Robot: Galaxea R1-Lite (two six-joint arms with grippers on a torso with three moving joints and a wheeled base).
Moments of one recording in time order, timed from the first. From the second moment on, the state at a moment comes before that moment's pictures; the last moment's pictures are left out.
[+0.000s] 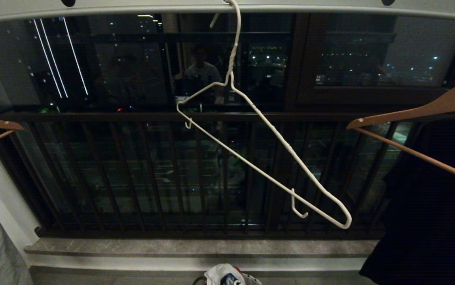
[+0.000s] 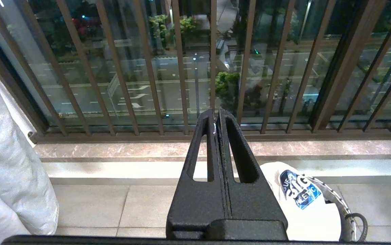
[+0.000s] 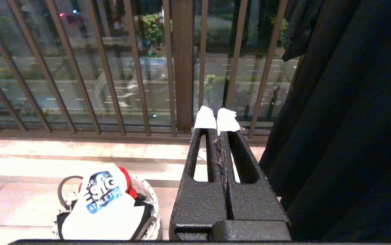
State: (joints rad) left arm -0.01 0.00 -0.02 0.04 -0.01 0.01; right arm 0.00 0.00 -0.02 0.06 0.00 0.00
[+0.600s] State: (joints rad) left arm -0.01 0.07 -0.15 0.05 -0.01 0.01; right arm 0.00 0.00 -0.02 0.06 0.00 0.01
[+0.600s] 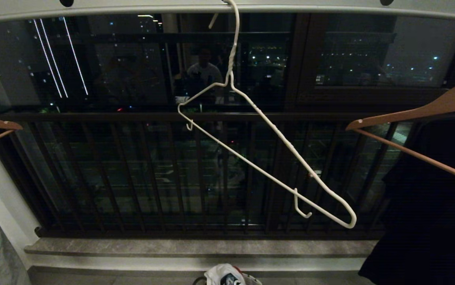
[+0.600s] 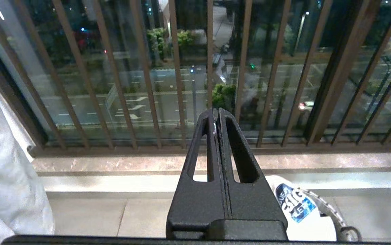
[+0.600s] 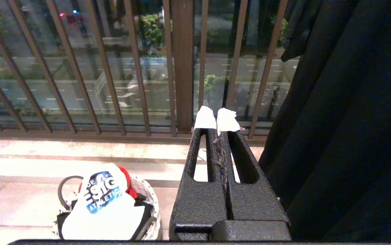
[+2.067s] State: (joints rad) left arm -0.86 1.51 -1.54 0.25 0.44 -0.23; right arm 0.00 0.00 -0.02 0.06 0.00 0.01
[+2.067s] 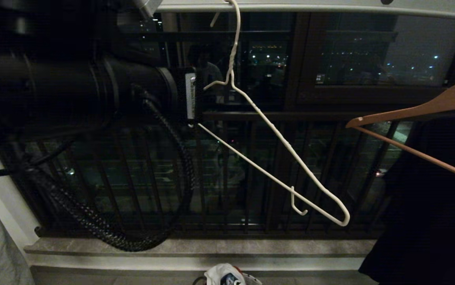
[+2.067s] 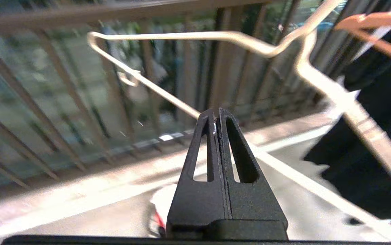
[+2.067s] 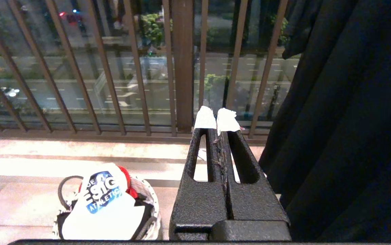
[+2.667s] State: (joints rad) left arm -1.01 1.66 -1.91 0.68 0.47 -0.46; right arm 0.00 0.00 -0.02 0.06 0.00 0.01
